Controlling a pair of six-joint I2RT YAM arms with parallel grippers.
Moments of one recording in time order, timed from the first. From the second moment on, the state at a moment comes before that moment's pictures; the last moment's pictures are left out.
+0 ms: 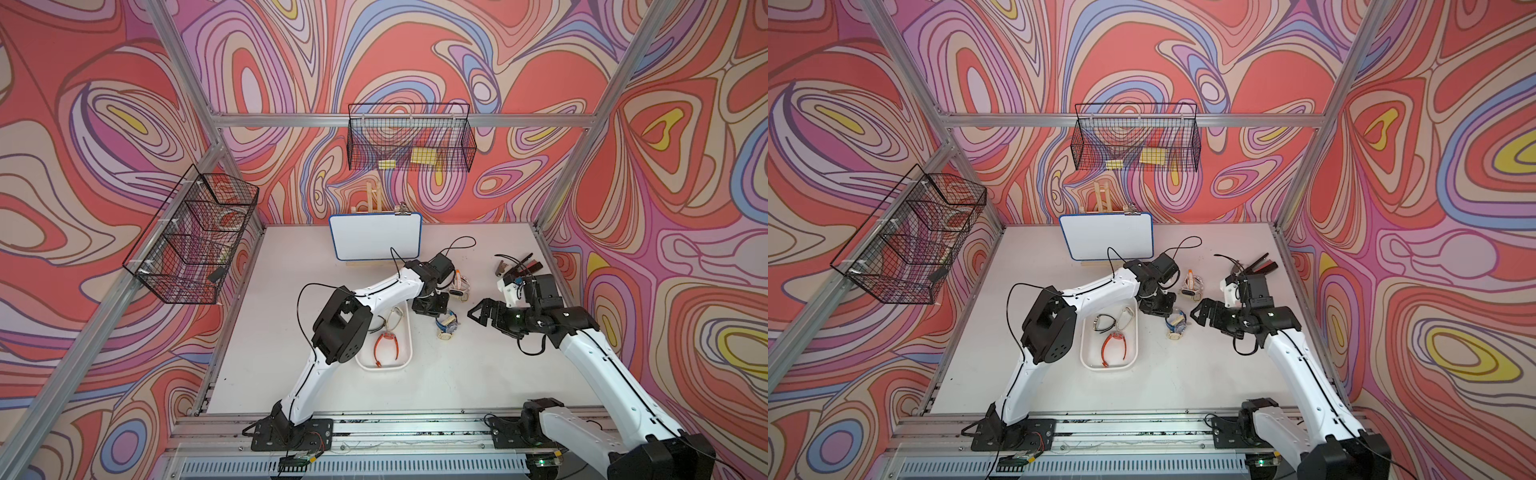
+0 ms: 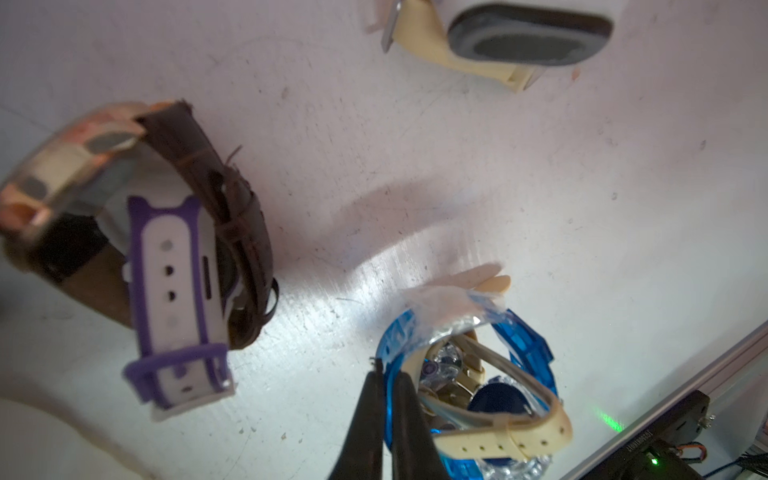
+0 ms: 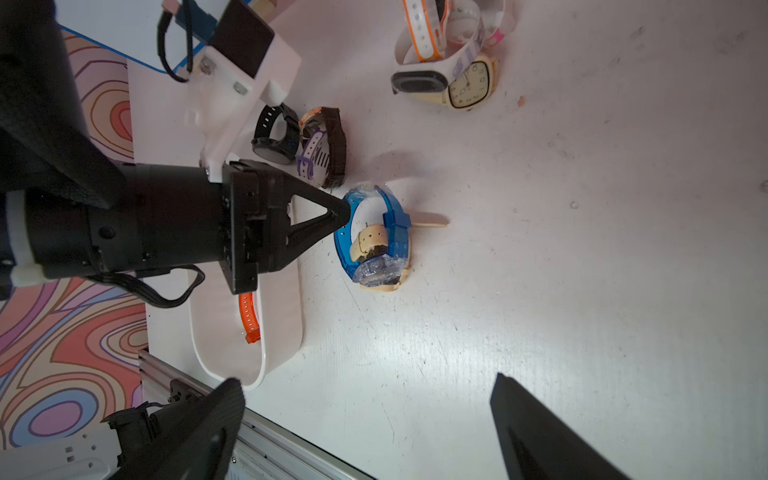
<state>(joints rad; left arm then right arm) -0.82 2.27 1.92 -0.92 0.22 -0.56 0.11 1.02 0.85 -0.83 -0.45 0.40</state>
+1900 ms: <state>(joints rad) -0.78 2.14 1.78 -0.77 0.49 -0.64 0.11 1.11 0.49 -0.39 -0.51 0.75</state>
